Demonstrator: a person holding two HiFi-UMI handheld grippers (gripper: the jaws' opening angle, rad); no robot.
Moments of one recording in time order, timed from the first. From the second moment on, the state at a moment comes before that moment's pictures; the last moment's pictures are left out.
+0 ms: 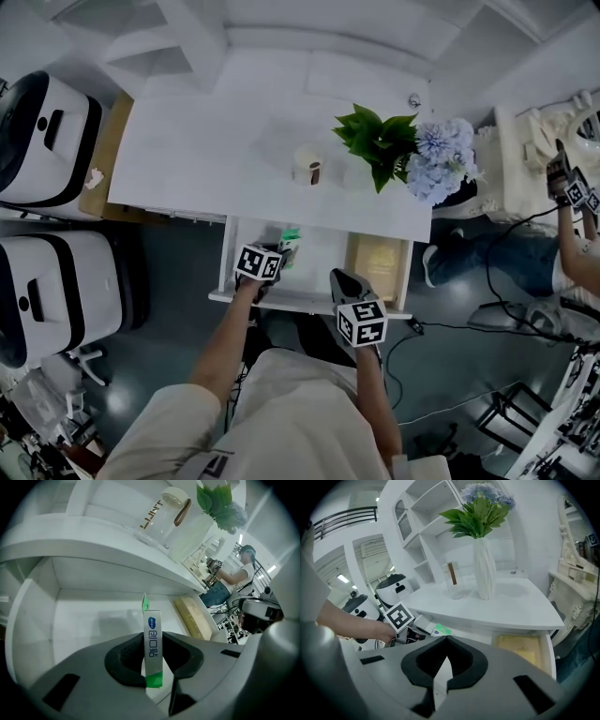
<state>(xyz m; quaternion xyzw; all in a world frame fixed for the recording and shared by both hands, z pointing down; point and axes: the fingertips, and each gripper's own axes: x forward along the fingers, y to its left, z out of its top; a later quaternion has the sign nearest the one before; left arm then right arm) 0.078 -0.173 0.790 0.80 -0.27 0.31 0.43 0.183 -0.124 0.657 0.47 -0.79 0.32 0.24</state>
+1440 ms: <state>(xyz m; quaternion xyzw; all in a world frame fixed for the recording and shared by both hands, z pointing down) 0.062 -0.224 0.817 0.79 -0.34 0.33 0.39 0.193 -0.113 0.678 0.47 -0.77 0.34 0.26</state>
